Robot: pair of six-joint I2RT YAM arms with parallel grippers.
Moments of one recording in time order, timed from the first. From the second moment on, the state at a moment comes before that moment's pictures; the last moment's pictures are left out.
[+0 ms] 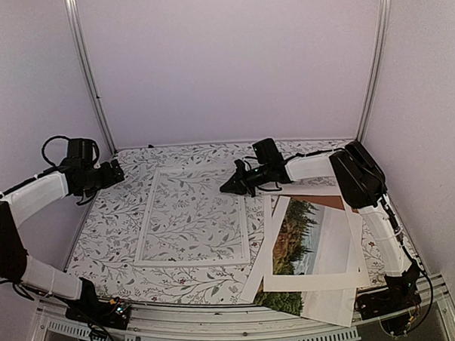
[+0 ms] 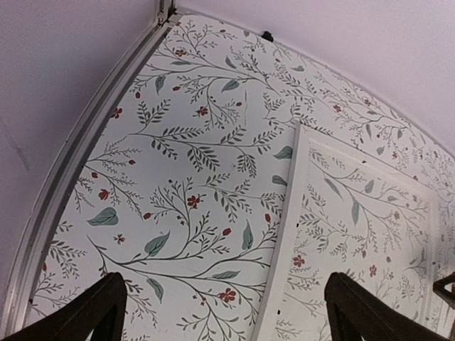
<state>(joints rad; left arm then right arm) -0.03 1.32 0.89 -0.30 -0.09 -0.40 0.62 2.45 1.78 0.04 -0.82 1.06</state>
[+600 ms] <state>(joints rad) -0.04 1.33 0.89 -0.30 -0.09 -0.40 0.62 2.46 1.79 0.01 -0.81 1.04</state>
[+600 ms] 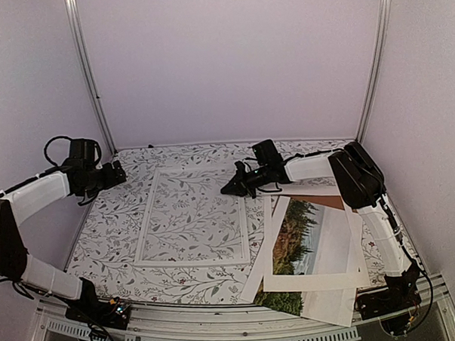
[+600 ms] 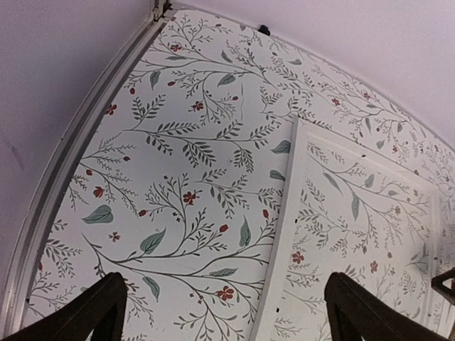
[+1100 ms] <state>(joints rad) -0.05 1.34 0.89 -0.30 -0.09 -0.40 0.62 2.46 1.82 -0.05 -0.79 1.01</state>
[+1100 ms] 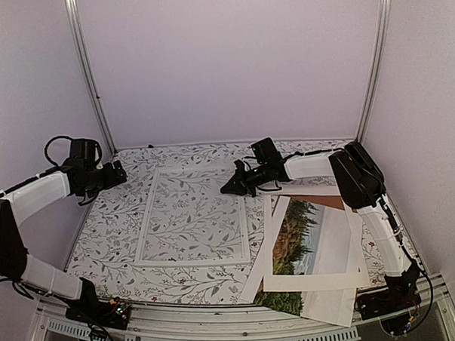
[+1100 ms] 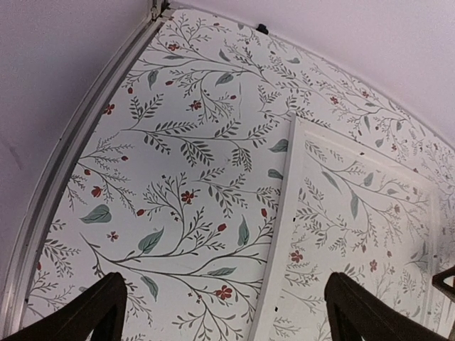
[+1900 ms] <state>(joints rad) -0.05 1.34 0.89 -0.30 -0.09 -0.40 0.62 2.48 1.86 -0.09 -0.79 0.98</state>
